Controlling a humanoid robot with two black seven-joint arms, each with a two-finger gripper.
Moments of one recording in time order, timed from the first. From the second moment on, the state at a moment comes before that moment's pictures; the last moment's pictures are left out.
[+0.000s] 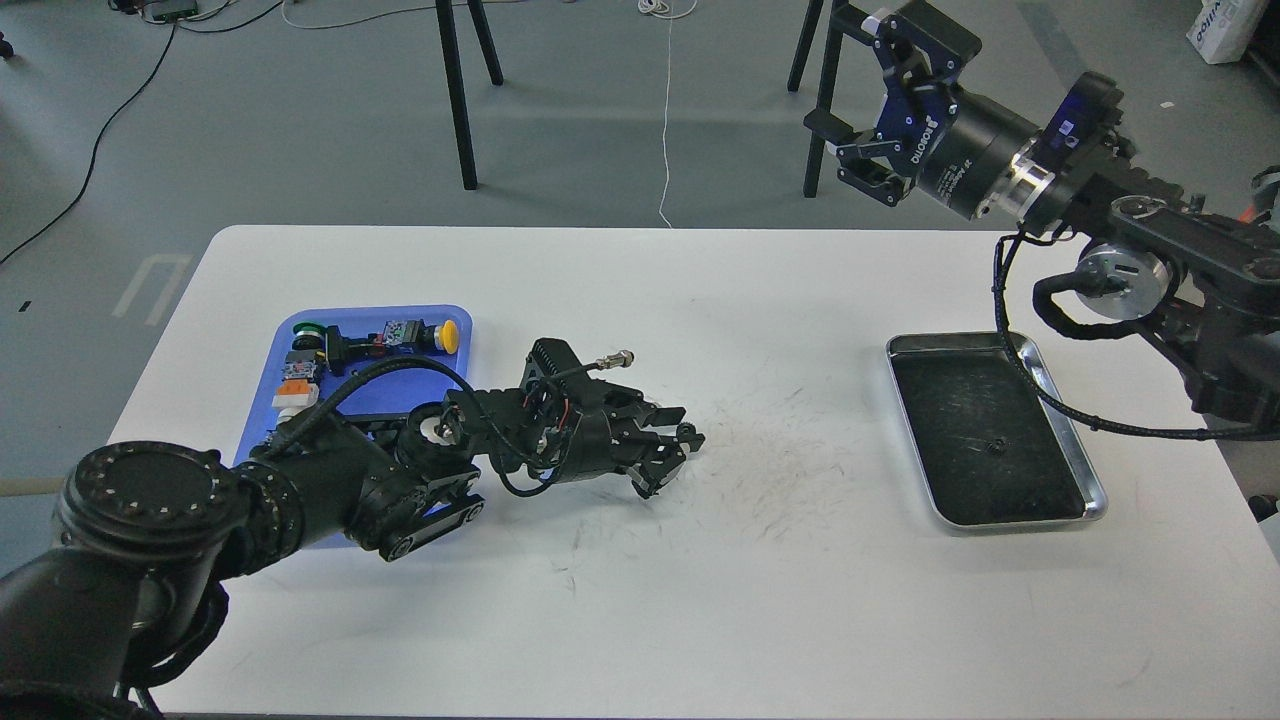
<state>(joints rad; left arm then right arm) -0.96 -0.04 0.25 -0.53 1.62 0.26 -0.49 1.14 -0.49 0.17 0.85 -0.22 0.45 0.49</state>
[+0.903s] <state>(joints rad) -0.96 -0.04 0.26 -0.52 1.64 0.26 -0.49 1.14 -0.49 0.17 0.85 -0.23 0.45 0.49</state>
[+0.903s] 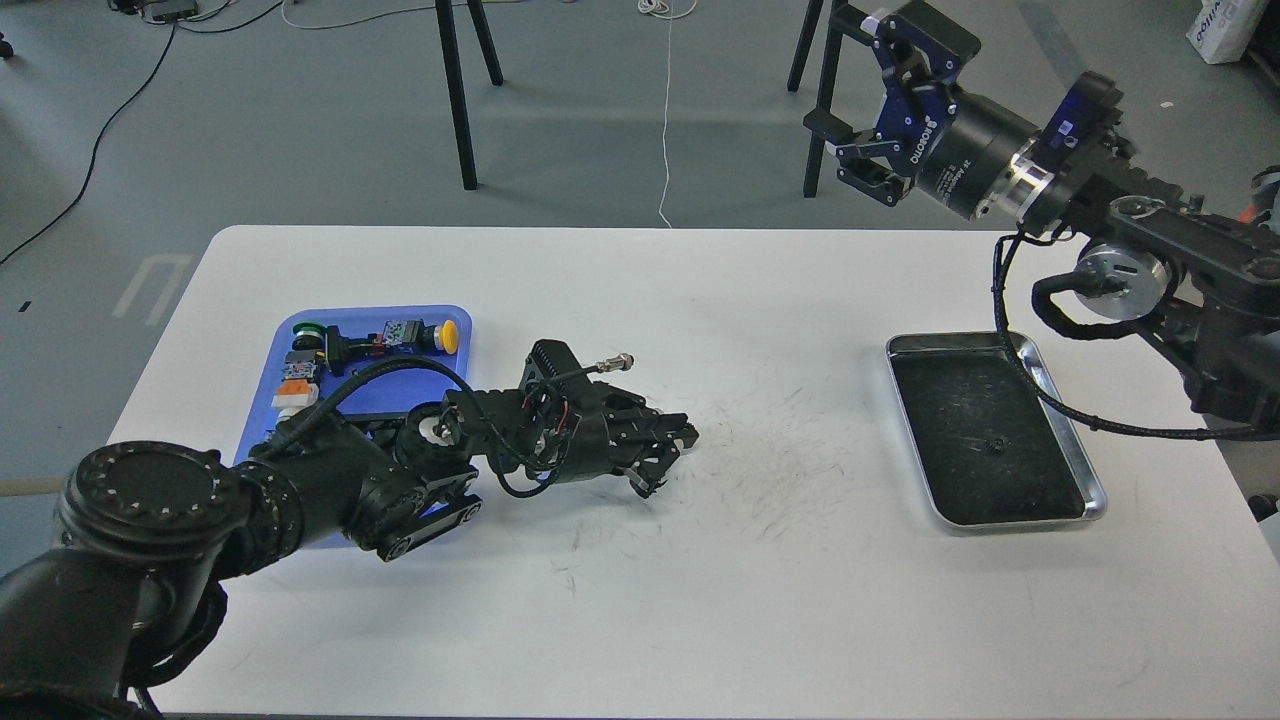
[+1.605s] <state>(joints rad) -0.98 -0.04 0.29 -0.48 1.69 0.27 -0.49 1.14 -0.50 0.17 0.85 -0.23 0.45 0.49</state>
